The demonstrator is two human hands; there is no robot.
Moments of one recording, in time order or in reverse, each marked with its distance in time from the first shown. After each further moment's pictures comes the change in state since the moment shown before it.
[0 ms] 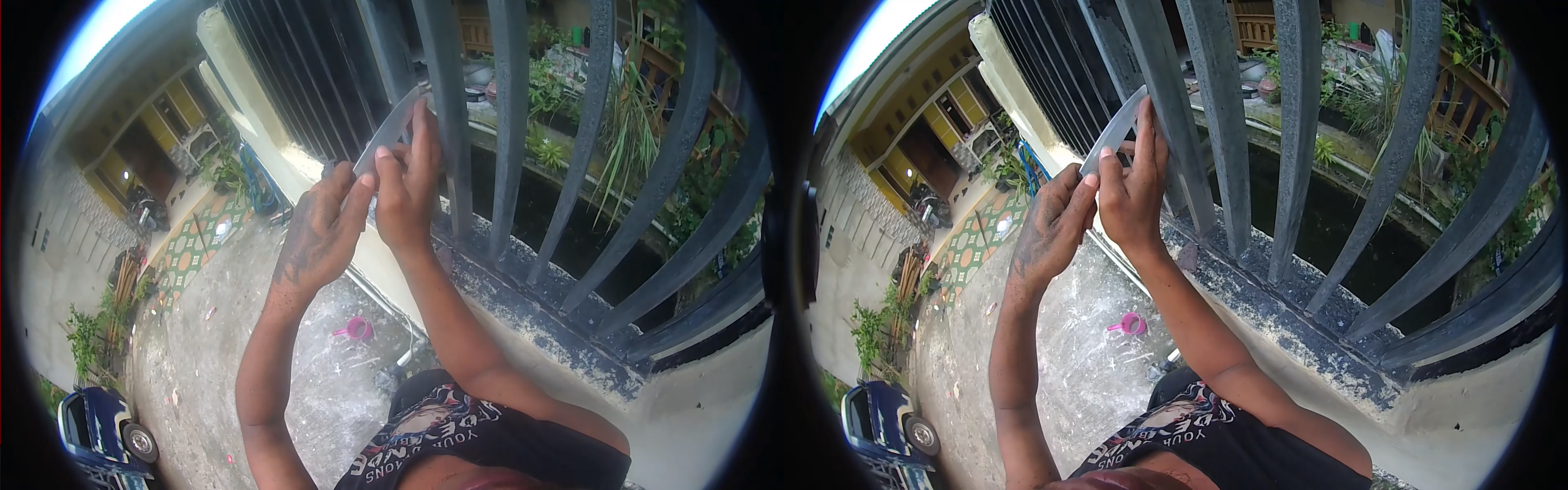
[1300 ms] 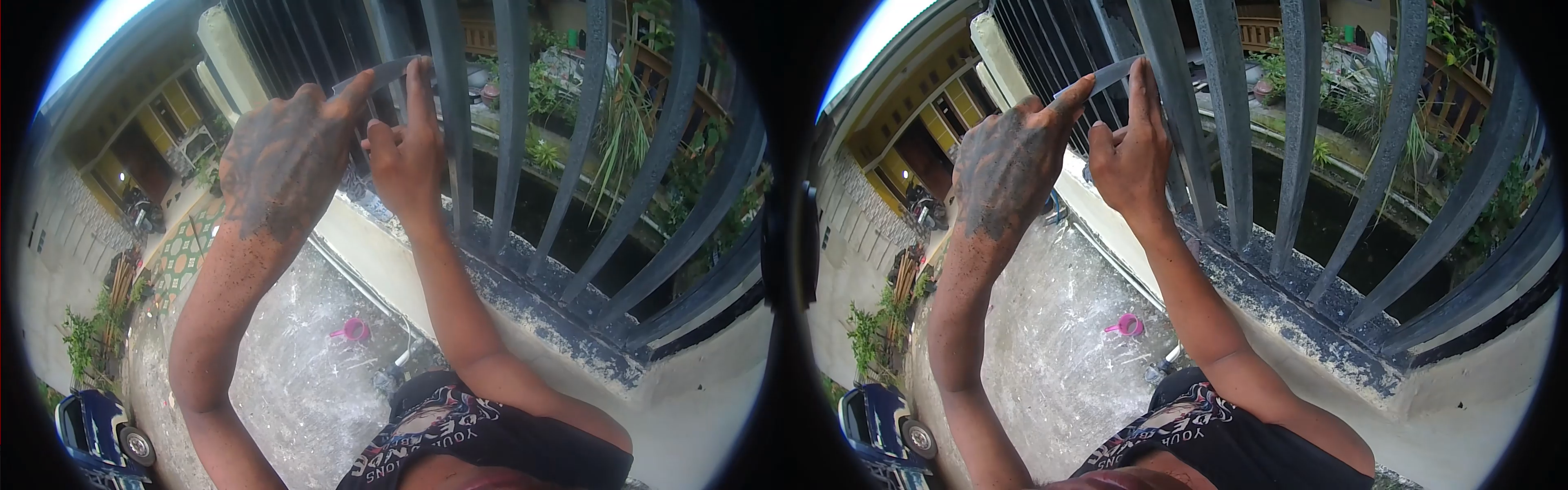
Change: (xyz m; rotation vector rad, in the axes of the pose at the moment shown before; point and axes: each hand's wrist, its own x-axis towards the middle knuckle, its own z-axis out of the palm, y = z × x) left_hand 0.023 0.067 -0.048 1.191 0.168 0.330; right_hand 0.036 -0.018 0.001 -0.171 -0.089 -0.081
